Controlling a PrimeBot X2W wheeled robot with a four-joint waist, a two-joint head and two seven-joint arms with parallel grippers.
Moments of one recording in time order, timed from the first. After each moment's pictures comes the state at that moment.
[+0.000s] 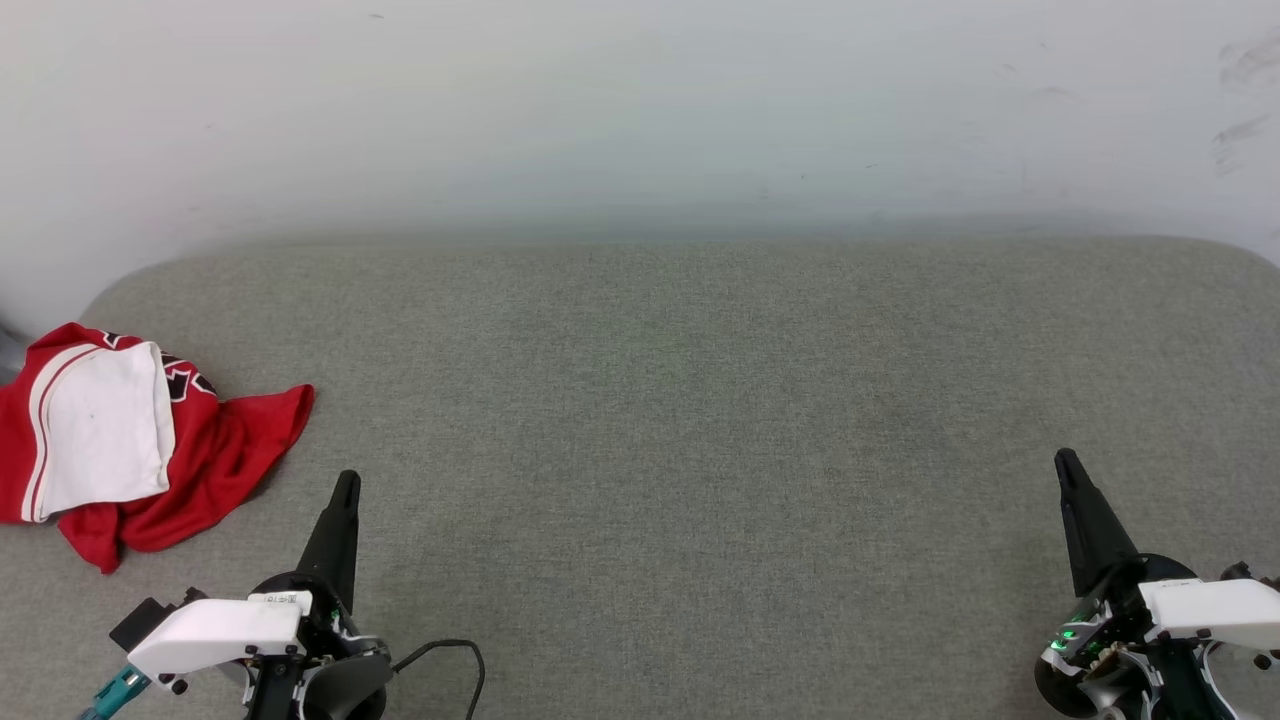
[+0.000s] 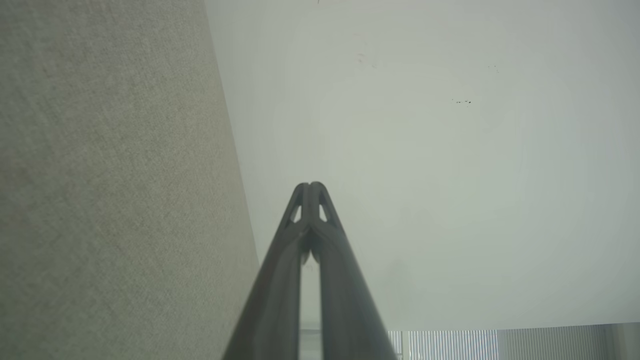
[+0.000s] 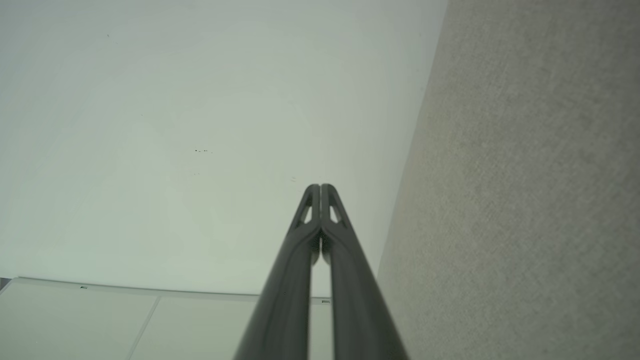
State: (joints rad) left arm -0.11 0.05 0.11 0.25 -1.61 -0.13 0.11; right arm -0.10 -0.05 -0.11 0.24 1.61 0.13 0.12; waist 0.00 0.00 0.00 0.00
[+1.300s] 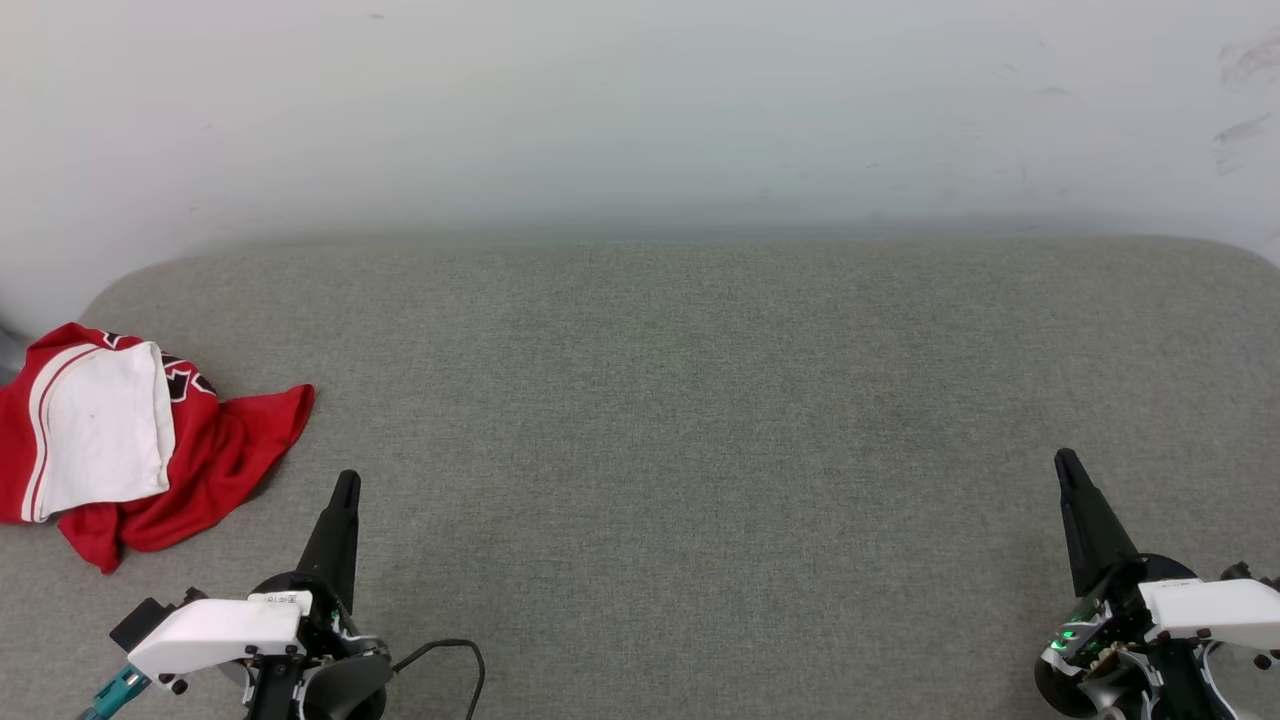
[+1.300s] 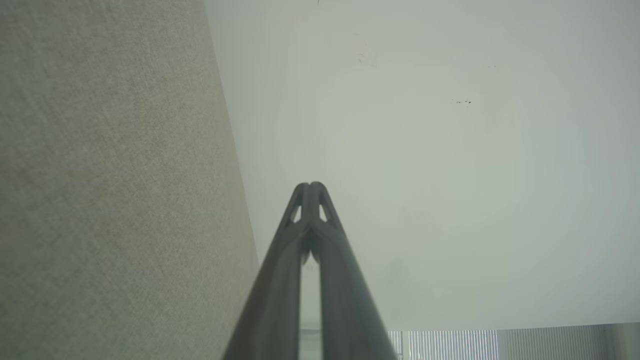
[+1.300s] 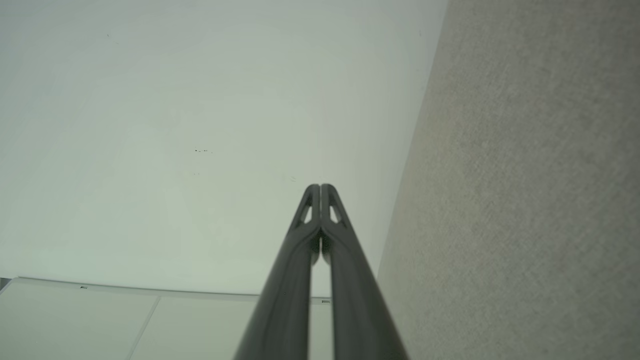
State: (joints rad) left arm -0.11 0.05 0.11 0.25 -1.61 -0.13 0.11; right arm -0.10 -0.05 -0.11 0.24 1.61 0.13 0.12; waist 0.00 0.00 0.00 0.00
